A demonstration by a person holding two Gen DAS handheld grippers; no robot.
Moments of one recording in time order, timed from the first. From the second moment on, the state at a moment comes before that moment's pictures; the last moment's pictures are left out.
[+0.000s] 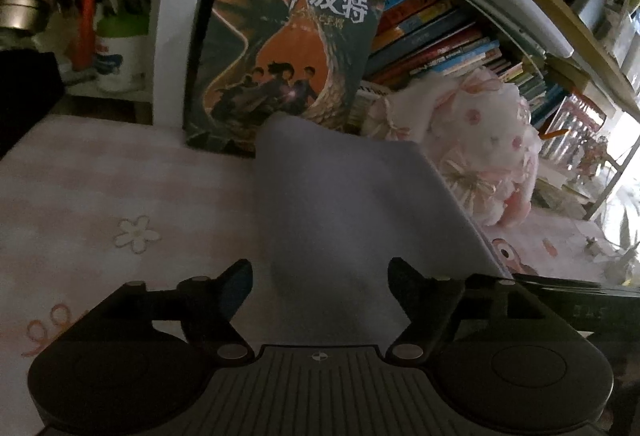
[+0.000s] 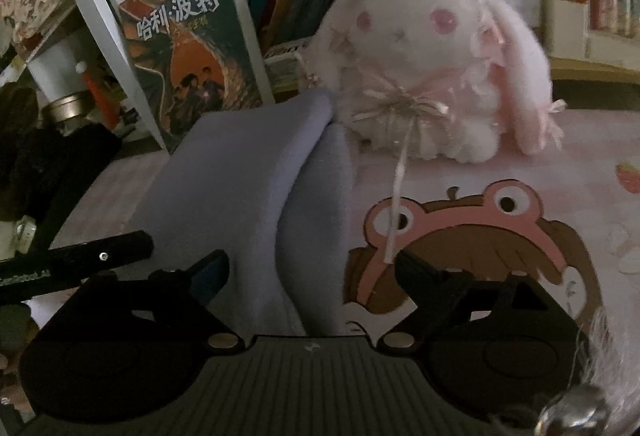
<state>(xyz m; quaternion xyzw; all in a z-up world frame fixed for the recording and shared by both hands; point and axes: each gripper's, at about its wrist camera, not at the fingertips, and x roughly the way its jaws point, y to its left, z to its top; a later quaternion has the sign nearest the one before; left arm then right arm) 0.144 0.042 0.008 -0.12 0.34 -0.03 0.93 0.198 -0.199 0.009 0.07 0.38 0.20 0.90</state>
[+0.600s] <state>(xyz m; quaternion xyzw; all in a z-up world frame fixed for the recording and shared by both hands) 0.072 0.015 0.015 -0.08 0.32 0.03 0.94 0.107 -0.203 0.018 -0.02 0.37 0.14 0.92</state>
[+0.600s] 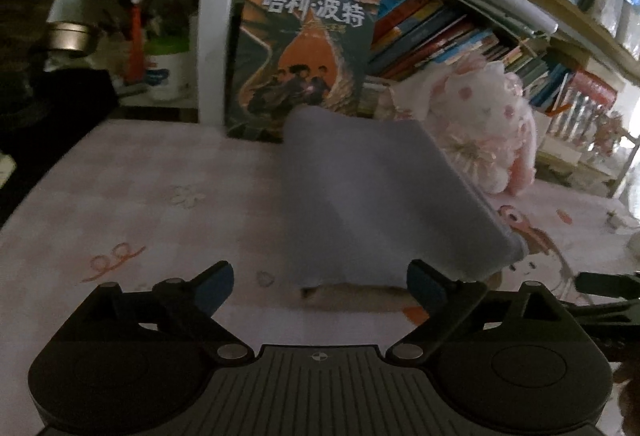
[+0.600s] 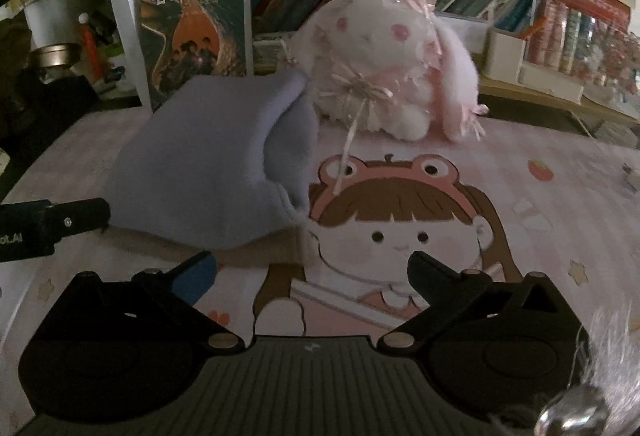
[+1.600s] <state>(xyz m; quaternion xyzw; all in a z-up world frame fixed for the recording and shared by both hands) 0.051 0.006 0.002 -0.05 0.36 0.05 0.93 0.080 -0.198 0.013 -0.02 0.37 0.12 0.92</state>
